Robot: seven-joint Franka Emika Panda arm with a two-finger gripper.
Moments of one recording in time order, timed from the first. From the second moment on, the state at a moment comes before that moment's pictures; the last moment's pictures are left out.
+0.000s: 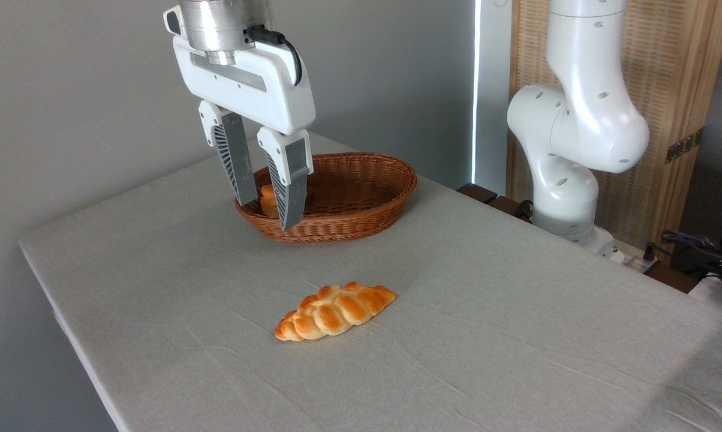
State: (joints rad) arm -0.11 -0.01 0.02 -1.62 -0.04 1.65 0.62
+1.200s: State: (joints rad) arm -0.11 -0.16 0.02 -2.09 -0.04 1.89 0.75
